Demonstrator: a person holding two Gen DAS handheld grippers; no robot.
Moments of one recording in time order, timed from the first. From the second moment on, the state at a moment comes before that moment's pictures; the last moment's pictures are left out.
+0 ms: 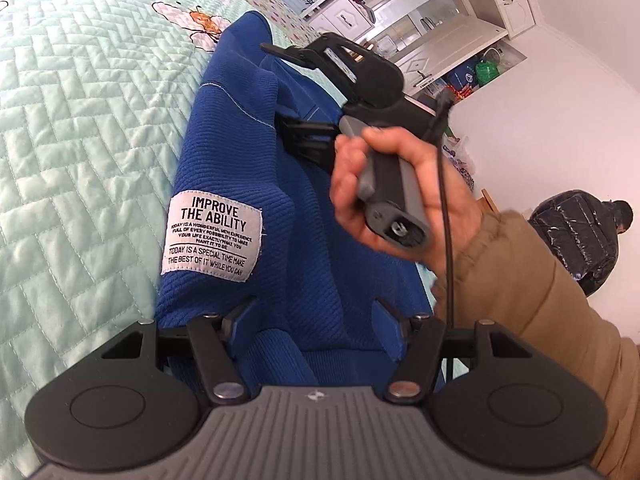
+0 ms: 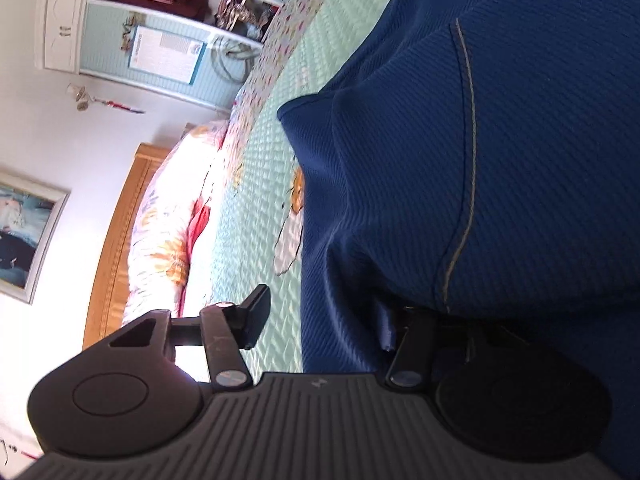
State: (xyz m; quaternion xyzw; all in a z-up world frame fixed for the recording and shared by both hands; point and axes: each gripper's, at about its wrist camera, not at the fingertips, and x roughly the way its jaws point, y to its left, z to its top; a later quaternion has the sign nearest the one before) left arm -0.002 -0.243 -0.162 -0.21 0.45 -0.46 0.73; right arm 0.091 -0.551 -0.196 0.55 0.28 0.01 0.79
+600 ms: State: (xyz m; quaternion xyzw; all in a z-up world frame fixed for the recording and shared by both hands) left arm 0.022 -0.250 -0.143 -0.26 0.41 -0.52 0.70; right arm 0.155 -0.595 -0.133 0.44 0.29 0.08 0.85
